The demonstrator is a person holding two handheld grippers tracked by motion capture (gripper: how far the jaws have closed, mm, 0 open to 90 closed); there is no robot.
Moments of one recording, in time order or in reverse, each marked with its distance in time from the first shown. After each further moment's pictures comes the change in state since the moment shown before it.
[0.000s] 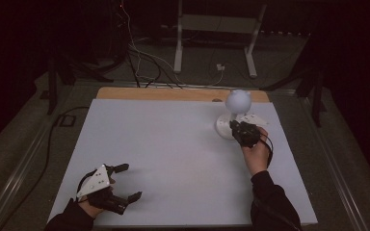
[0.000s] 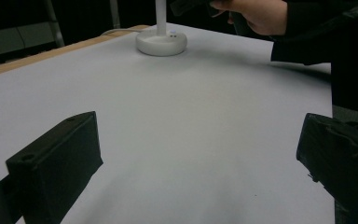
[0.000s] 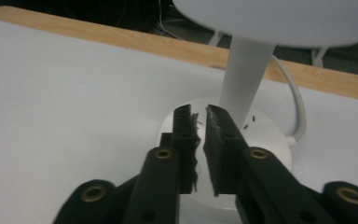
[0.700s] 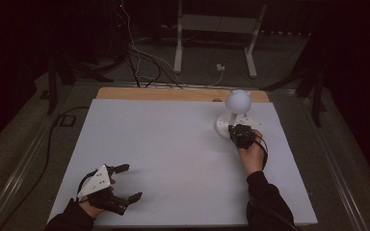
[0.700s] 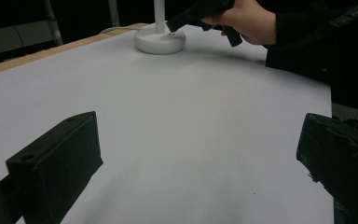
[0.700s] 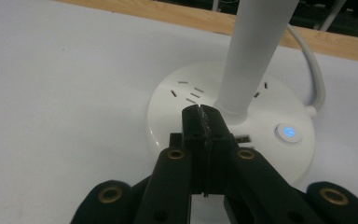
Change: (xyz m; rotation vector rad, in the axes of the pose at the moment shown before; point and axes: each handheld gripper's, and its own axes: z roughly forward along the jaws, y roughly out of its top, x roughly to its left) left arm -0.001 0.000 0.001 0.009 -0.001 0.005; right arm 0.000 -0.018 0.026 0.087 -0.018 0.005
